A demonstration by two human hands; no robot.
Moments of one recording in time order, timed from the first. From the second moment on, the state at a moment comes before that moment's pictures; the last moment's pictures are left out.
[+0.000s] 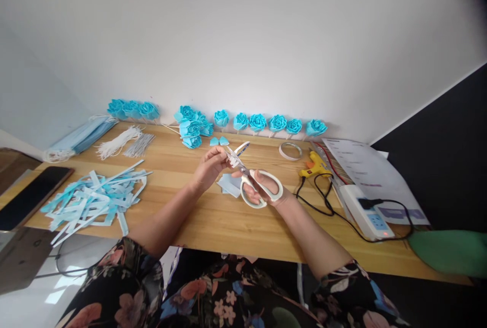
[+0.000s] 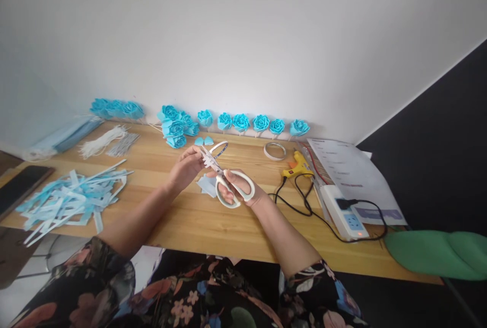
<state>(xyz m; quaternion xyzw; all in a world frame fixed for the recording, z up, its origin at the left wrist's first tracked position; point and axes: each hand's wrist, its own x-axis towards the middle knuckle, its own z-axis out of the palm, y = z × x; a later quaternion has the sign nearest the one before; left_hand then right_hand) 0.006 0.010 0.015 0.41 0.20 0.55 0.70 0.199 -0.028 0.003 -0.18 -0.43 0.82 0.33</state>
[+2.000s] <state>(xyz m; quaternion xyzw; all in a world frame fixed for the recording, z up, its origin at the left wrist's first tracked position) 0.007 0.021 0.011 0.36 0.23 0.58 0.69 0.206 -0.032 0.011 -0.19 -0.57 0.72 0.34</state>
